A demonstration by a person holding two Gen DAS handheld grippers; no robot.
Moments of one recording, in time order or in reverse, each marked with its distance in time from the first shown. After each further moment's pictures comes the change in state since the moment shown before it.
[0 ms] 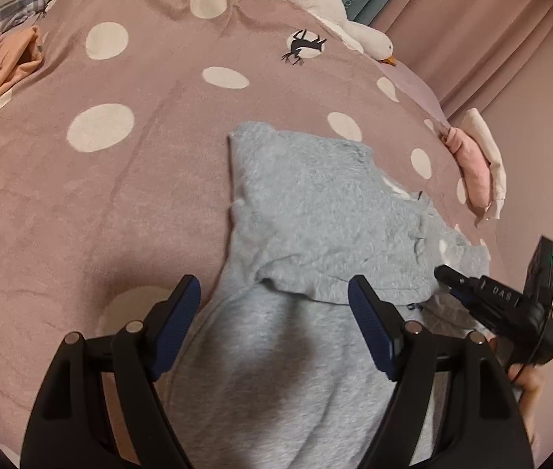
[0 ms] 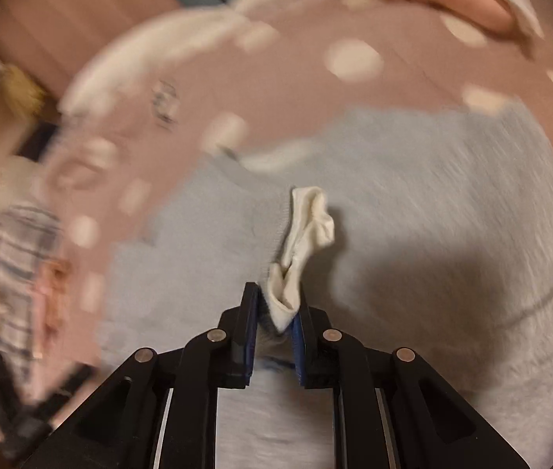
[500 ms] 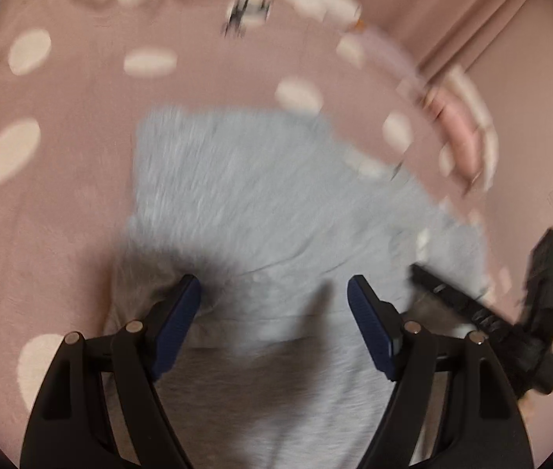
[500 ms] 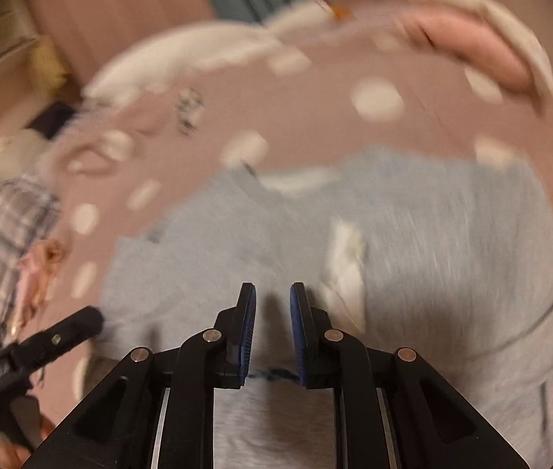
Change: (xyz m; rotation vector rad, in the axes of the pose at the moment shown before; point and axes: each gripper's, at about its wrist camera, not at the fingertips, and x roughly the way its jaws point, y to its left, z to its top) left arm 0.067 -0.042 0.011 0.099 0.138 -0.029; right arm 0.014 0.016 -0.003 -0.114 -0.038 -0.032
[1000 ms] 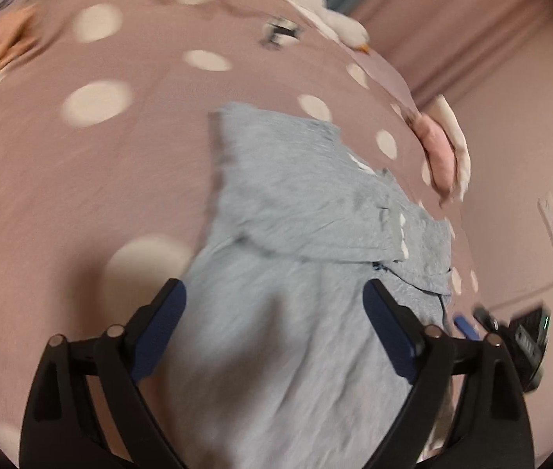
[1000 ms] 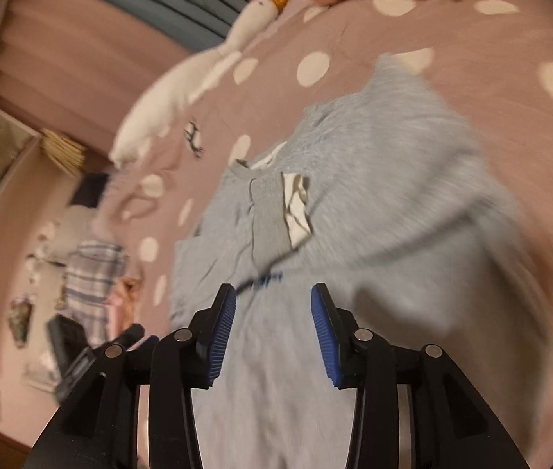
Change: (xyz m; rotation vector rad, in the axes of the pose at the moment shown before) left arm -0.098 0.060 -0.055 -0.128 -0.075 -0.112; right arm -0.114 -0.103 -0.075 0.304 -0.067 0.384
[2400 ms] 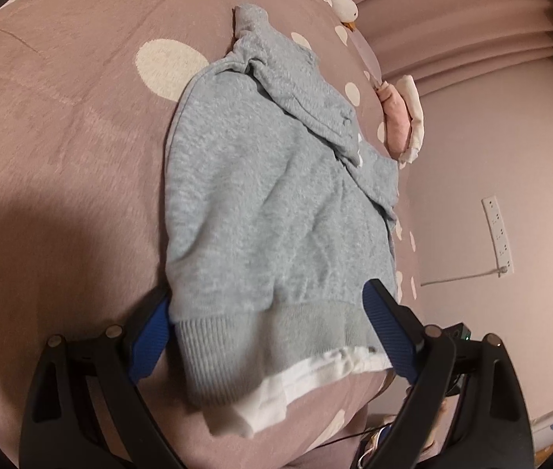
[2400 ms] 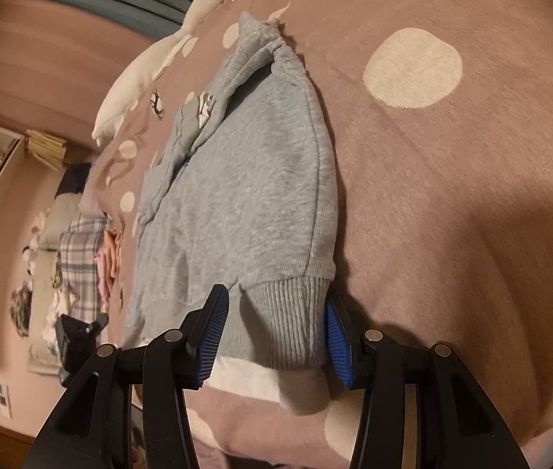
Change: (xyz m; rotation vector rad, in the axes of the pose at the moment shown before) left arm -0.030 0.020 -0.110 -0.150 0.142 -0.242; right arm -0.069 -0.062 -0.094 0.082 0.117 -0.105
